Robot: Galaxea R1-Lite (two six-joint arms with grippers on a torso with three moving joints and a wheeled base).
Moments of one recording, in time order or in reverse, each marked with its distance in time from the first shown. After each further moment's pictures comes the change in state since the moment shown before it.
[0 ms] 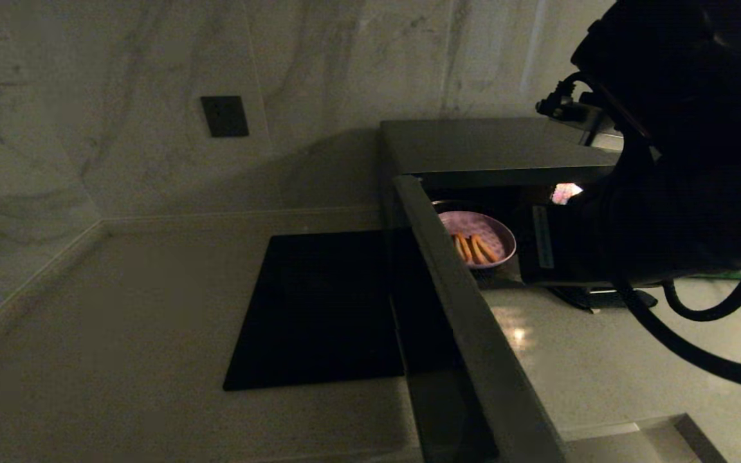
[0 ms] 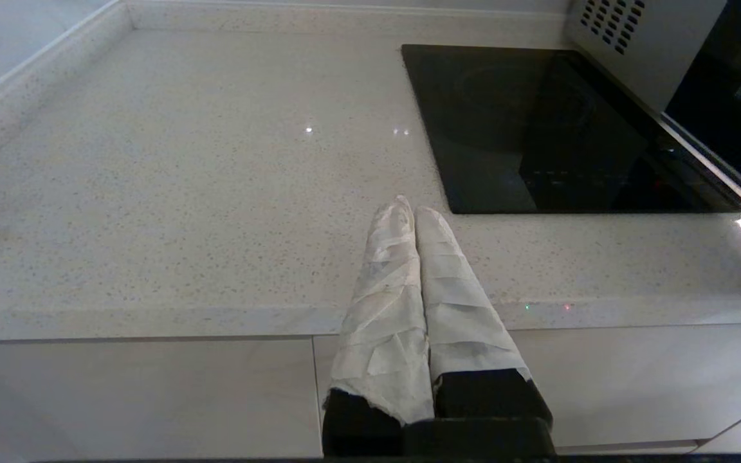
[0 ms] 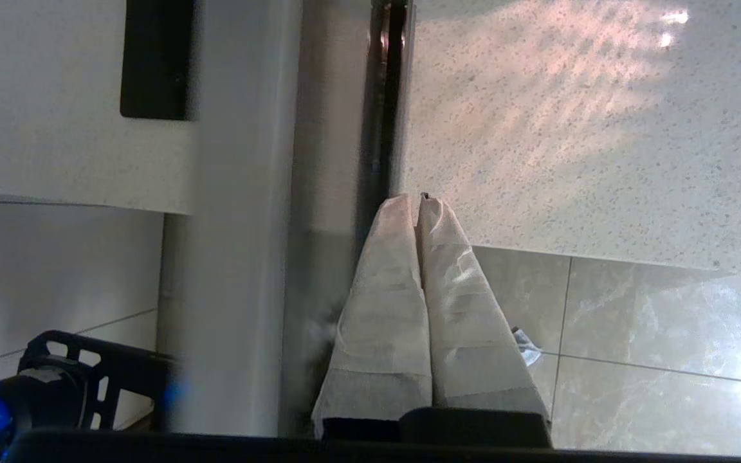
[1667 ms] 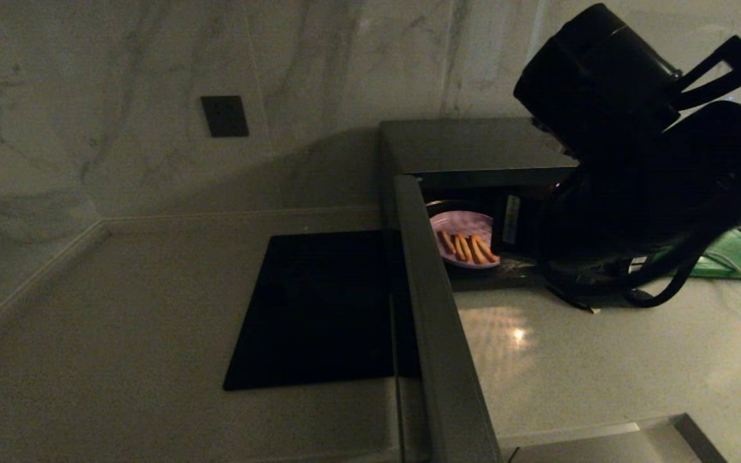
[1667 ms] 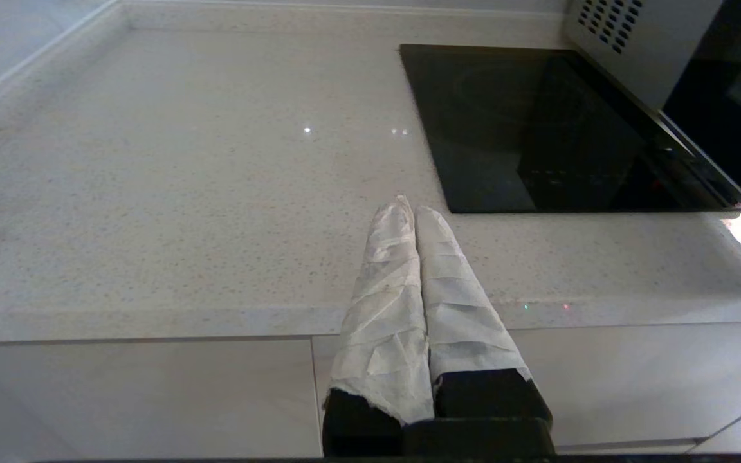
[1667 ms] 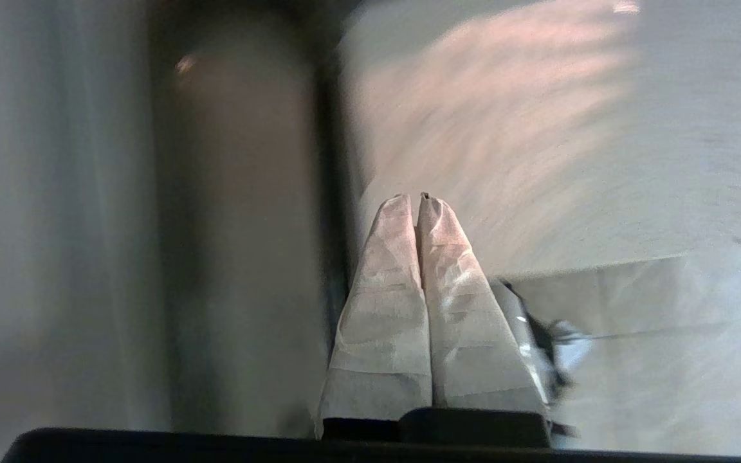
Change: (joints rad) left arm 0.000 0.000 0.000 0.000 0.000 0.000; right arm -0.102 0.100 -0.053 -0.010 -0.060 0.180
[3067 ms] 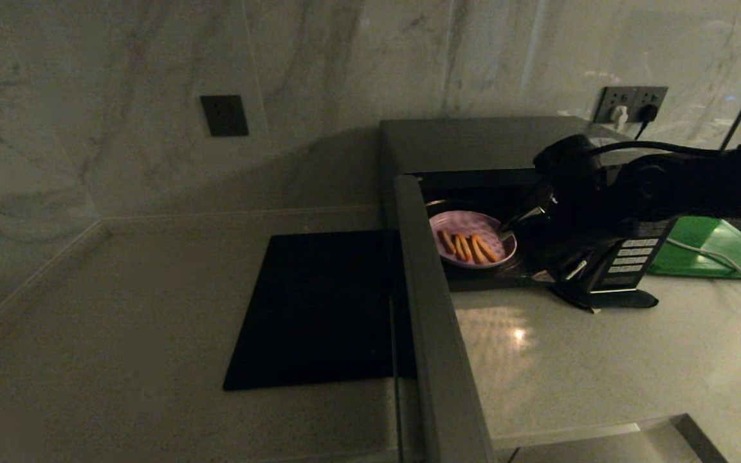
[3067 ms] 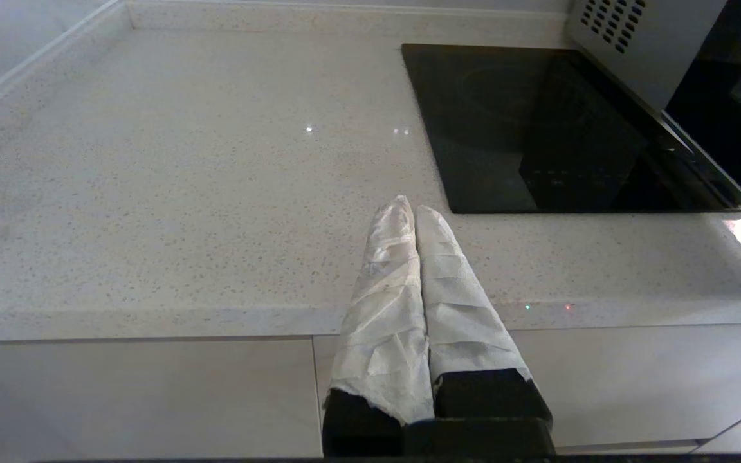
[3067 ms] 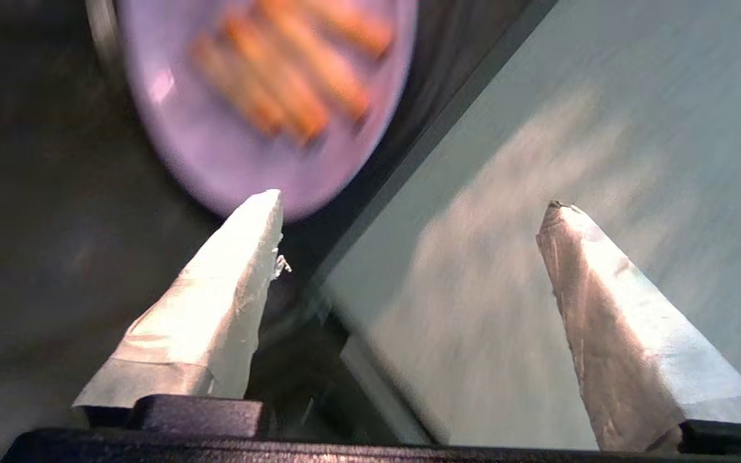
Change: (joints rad) left arm 0.000 0.000 0.000 0.000 0.001 0.000; right arm -0.467 0.236 0.236 -0.563 0.230 0.335
